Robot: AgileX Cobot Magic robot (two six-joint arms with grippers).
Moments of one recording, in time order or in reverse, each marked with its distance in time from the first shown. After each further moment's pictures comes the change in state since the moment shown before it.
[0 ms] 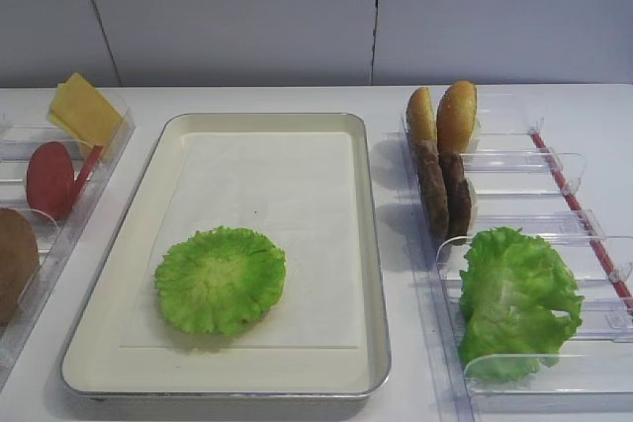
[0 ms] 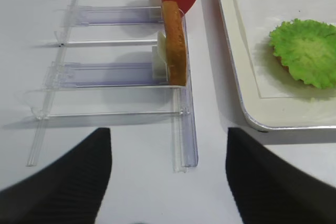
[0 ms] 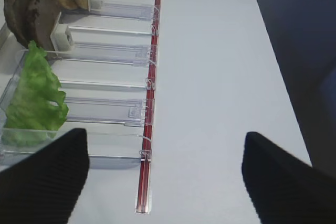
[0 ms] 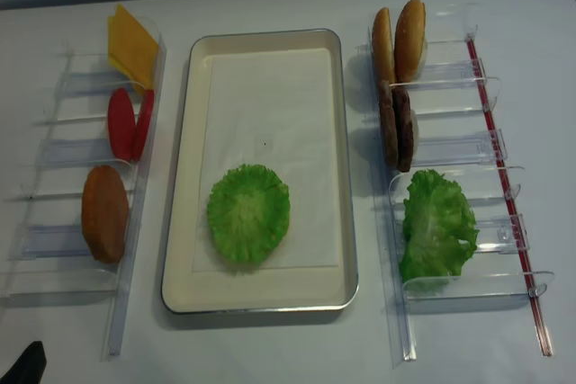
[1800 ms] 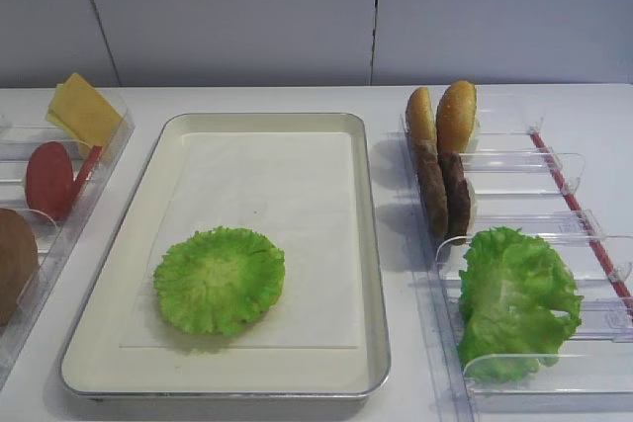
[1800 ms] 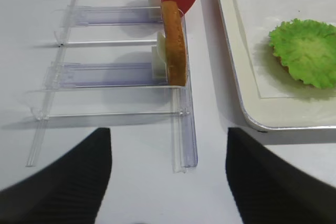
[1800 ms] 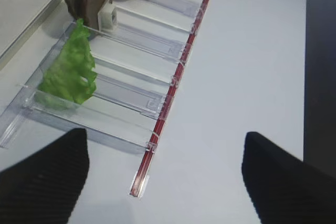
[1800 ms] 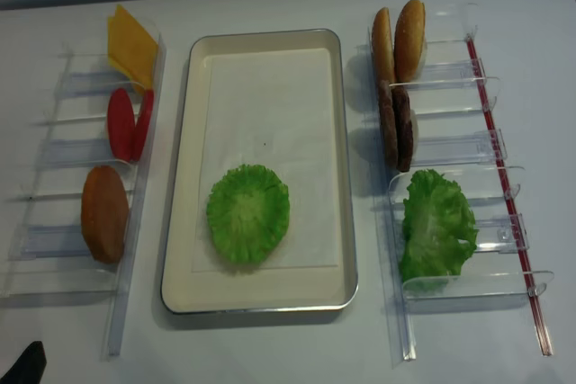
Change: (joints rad) left arm 0.000 0.000 0.000 0.000 0.000 0.000; right arm 0.458 0.128 -0.156 -0.218 0.129 0.113
